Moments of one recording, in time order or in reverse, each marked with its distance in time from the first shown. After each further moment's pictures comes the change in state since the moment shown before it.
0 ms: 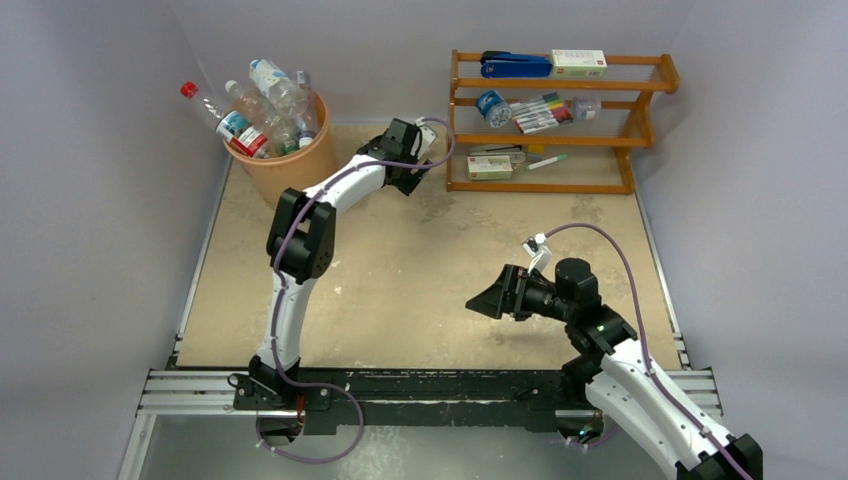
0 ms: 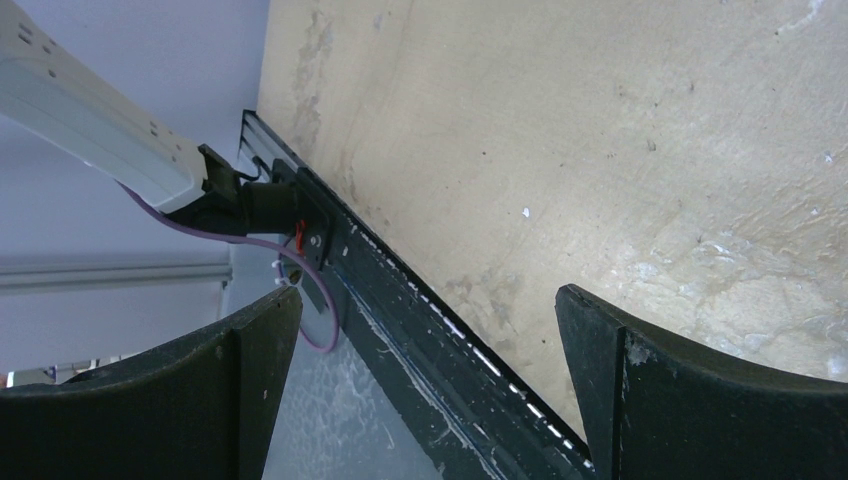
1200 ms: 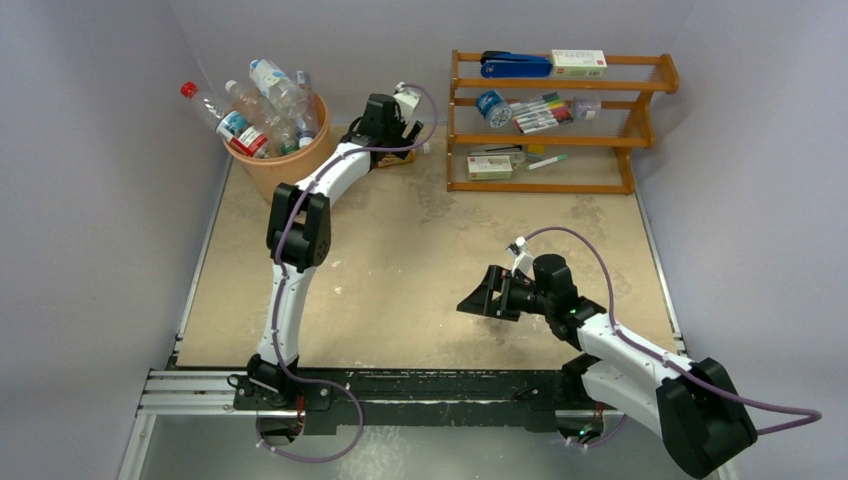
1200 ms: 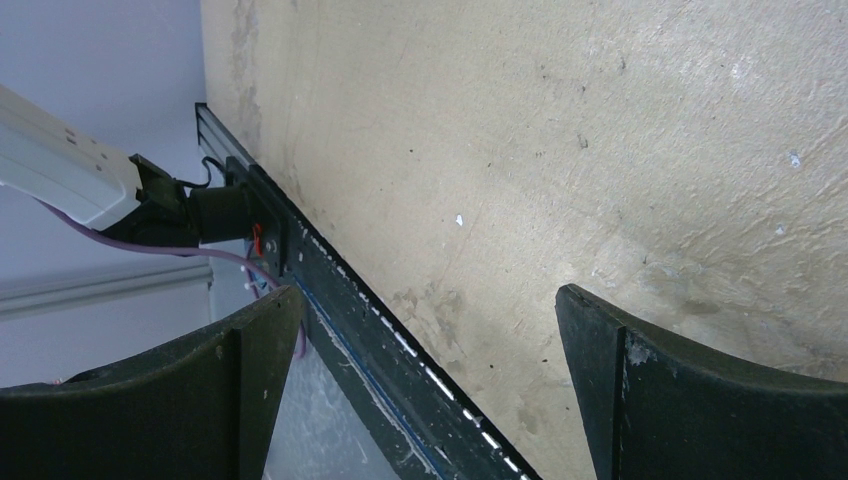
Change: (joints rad) left arm 0.109 0.097 0.168 0.241 0.127 0.001; right arm 0.000 0.347 -0.084 0.304 -0.024 0.014
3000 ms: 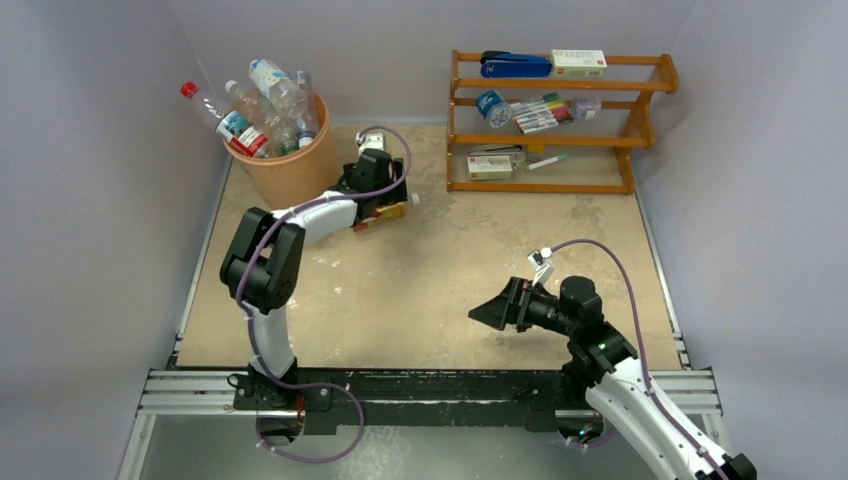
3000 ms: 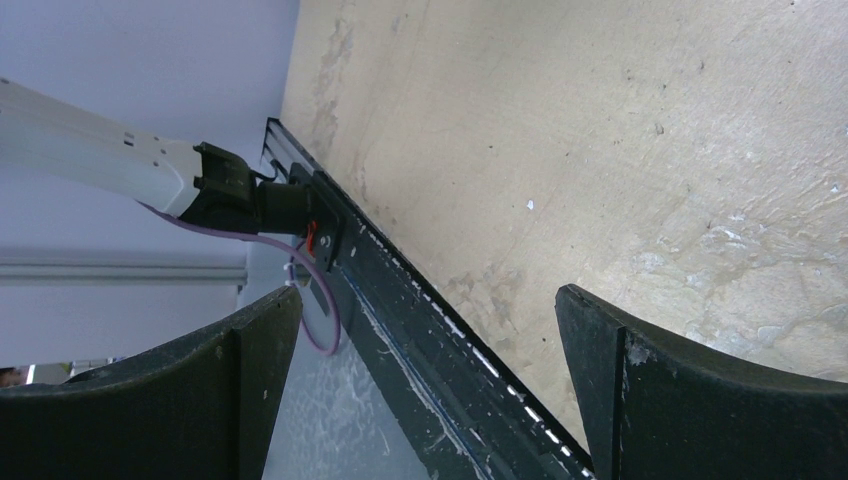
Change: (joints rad) left arm -0.099 -0.491 -0.823 0.204 -0.166 -0.717; right arm 0.000 -0.525 -0.058 -0.248 0.014 0.051
